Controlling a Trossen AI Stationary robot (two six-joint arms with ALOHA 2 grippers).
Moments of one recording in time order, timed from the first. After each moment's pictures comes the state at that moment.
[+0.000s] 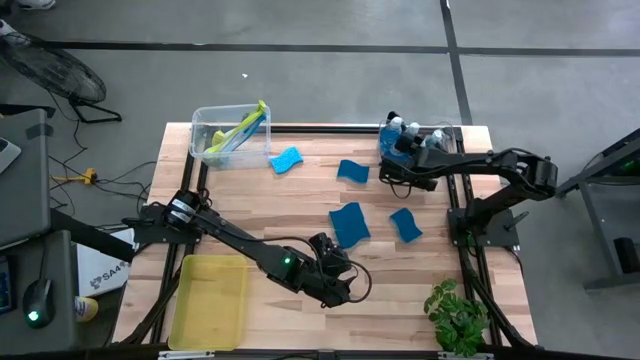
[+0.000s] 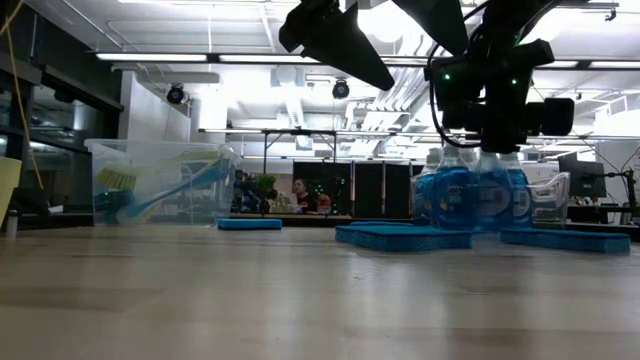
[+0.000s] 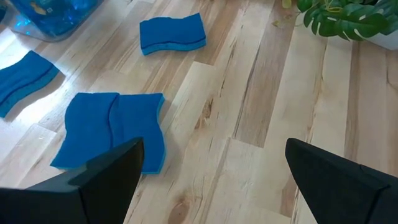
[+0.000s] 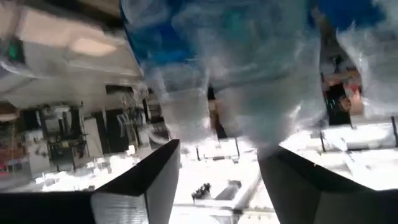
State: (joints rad) left arm -0.46 2.03 1.70 -0.52 -0.64 -0.58; right arm -0.37 1.44 0.87 -1.08 1.23 -1.27
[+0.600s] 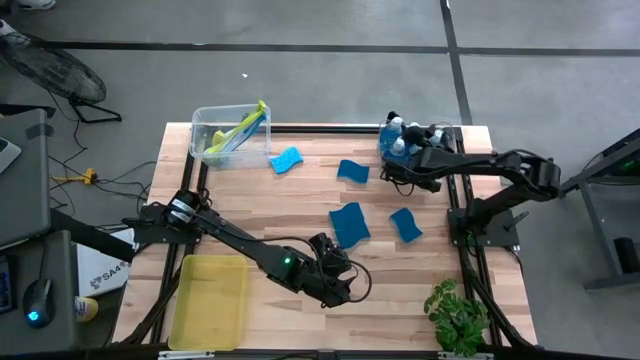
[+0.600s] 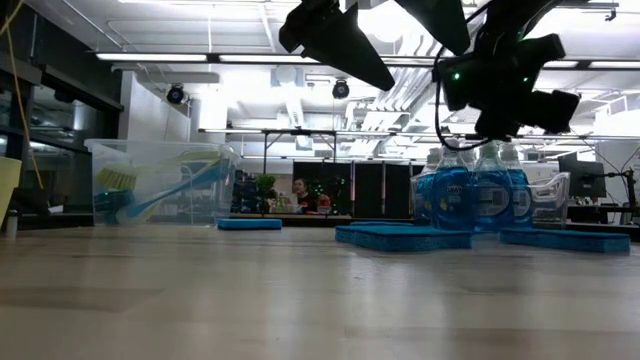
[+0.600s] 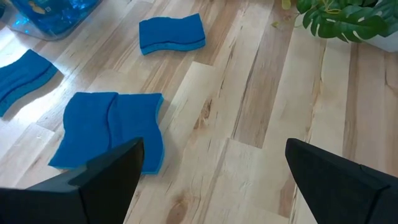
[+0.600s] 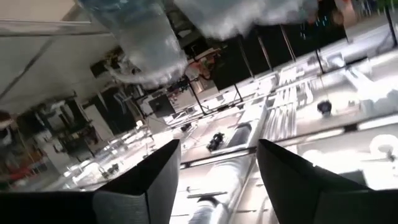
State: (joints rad) left arm -0.46 2.03 1.70 -0.52 -0.64 -0.59; right arm -0.36 1.42 0.87 -1.20 1.46 -0.91
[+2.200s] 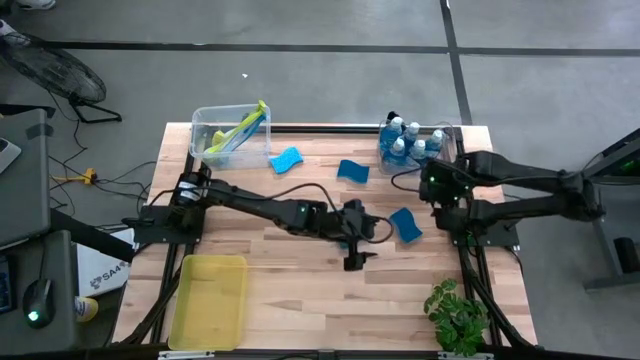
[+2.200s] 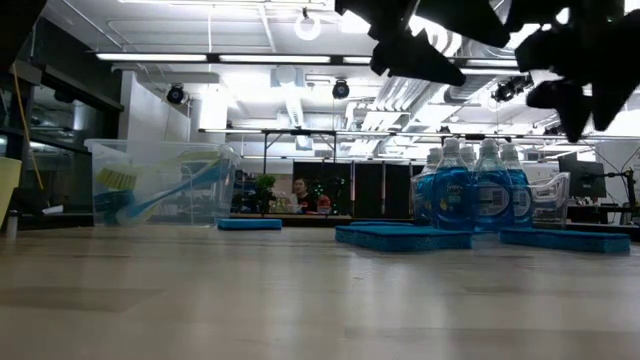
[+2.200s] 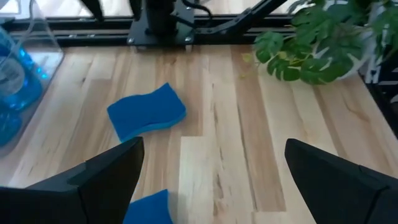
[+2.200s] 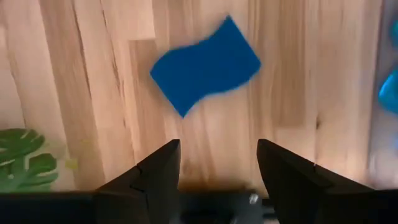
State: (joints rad) left arm -0.18 2.02 1.70 -0.24 -0.15 -0.09; right arm -0.27 0.94 0.85 -1.32 -0.12 -0.16
